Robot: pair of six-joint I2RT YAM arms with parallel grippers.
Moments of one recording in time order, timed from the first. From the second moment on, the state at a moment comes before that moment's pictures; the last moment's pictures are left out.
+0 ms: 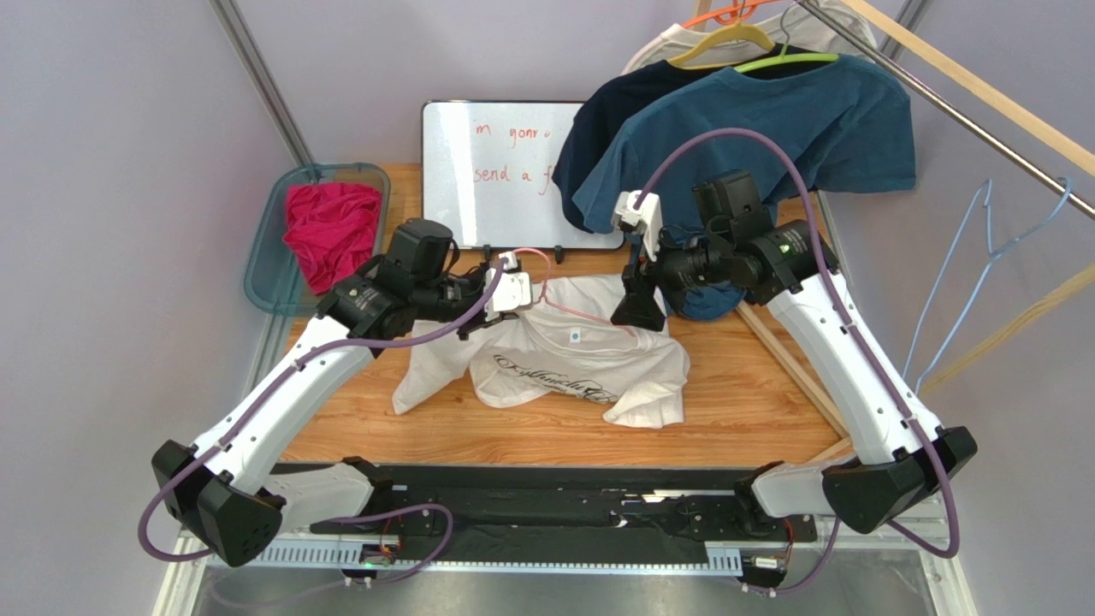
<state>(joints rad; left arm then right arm) -0.57 1.16 1.20 -0.71 0.59 0.79 0.45 1.34 1.57 -1.09 -0.68 -0.46</state>
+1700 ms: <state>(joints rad) -0.32 1.26 1.32 -0.93 0.82 0.90 0.57 1.33 1.45 -0.91 -0.67 -0.52</state>
